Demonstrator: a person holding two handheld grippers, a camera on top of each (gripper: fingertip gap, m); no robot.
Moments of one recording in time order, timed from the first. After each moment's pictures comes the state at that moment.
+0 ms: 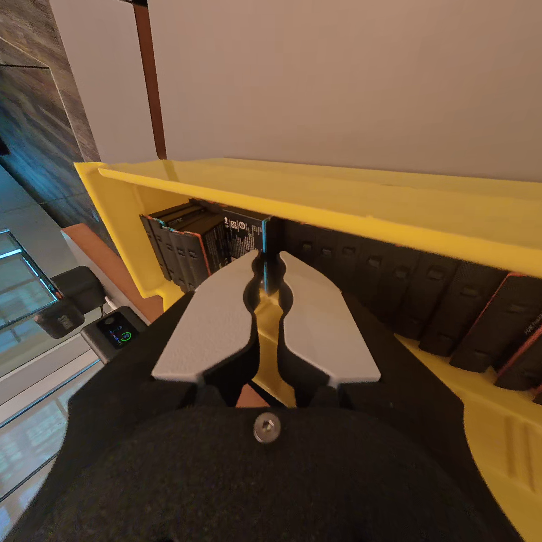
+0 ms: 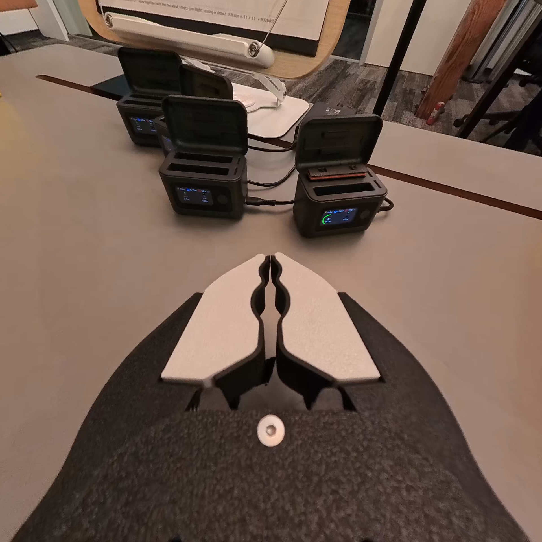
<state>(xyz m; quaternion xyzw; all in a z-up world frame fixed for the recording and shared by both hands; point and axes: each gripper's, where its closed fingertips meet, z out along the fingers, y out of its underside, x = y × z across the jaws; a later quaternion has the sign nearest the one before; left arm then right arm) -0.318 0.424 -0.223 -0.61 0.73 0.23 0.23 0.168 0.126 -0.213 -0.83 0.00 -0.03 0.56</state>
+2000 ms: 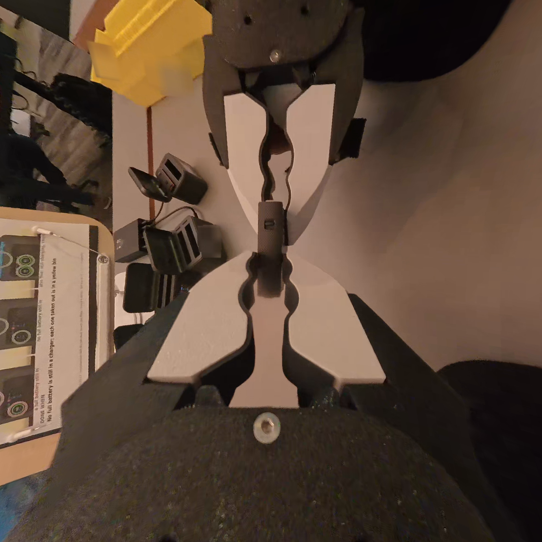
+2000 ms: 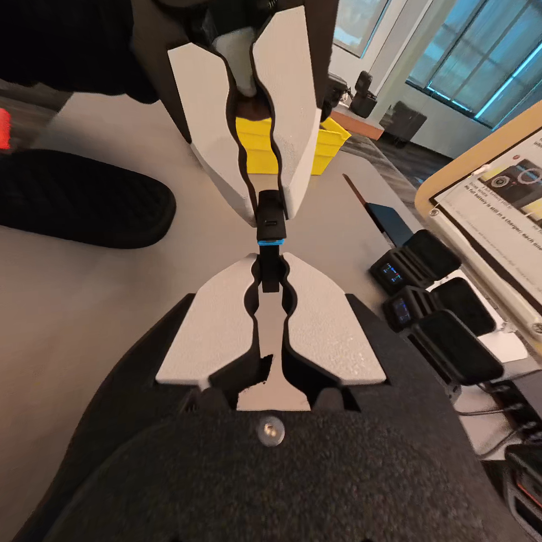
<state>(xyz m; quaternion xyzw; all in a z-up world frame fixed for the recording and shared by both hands) -0.041 0.102 -0.131 -0.34 0.84 -0.16 0.38 -0.039 0.101 -0.147 -0.67 -0.43 0.13 0.59</state>
